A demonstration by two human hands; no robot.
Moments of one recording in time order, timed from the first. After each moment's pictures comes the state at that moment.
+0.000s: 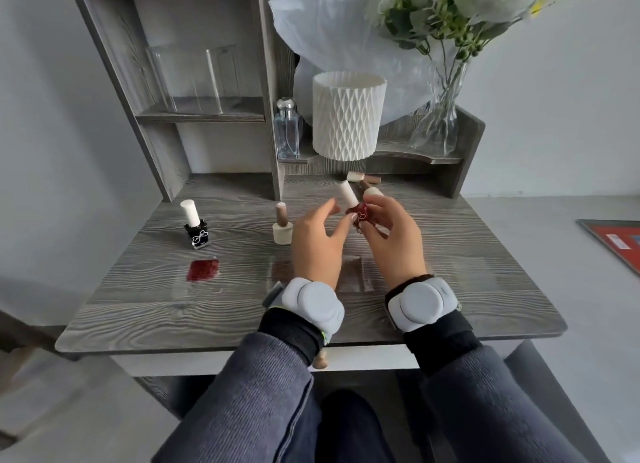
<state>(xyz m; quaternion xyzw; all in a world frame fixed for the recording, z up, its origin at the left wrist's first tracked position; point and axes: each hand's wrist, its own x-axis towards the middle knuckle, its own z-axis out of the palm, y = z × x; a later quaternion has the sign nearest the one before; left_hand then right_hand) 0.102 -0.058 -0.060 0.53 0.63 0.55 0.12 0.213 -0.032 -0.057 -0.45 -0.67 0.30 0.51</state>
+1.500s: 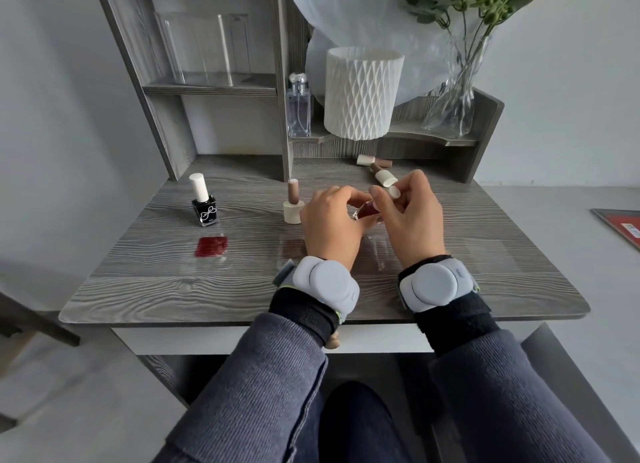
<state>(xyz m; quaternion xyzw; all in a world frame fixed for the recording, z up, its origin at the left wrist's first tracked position) 0.100 -0.060 -0.065 0.58 0.63 0.51 0.05 0.210 -0.034 -0.062 -0.47 -0.68 0.21 0.52</state>
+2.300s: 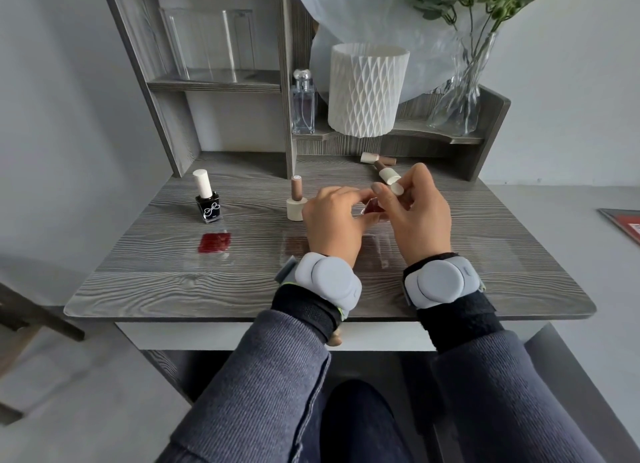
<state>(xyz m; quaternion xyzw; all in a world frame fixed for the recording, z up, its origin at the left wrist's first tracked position) 0.099 -0.061 -0.066 0.60 0.62 0.50 0.04 0.213 -0.036 -0.063 -0.47 -0.69 0.16 0.53</state>
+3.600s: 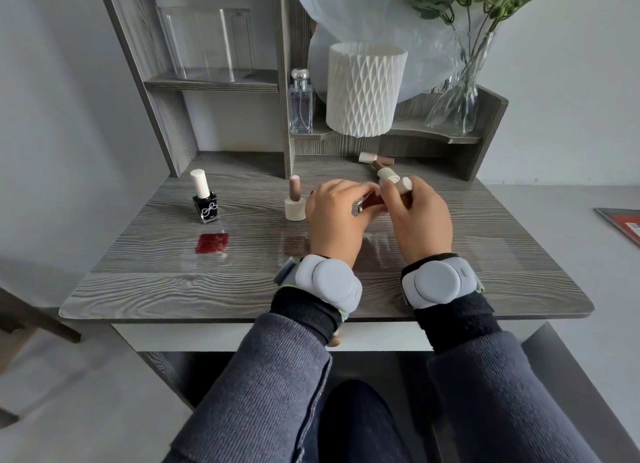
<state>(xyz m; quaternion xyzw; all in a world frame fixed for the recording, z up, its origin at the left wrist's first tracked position) 0.099 -0.056 -0.070 0.62 0.58 0.52 0.02 0.212 -0.036 -0.057 -0.55 -0.68 0.16 0.46</state>
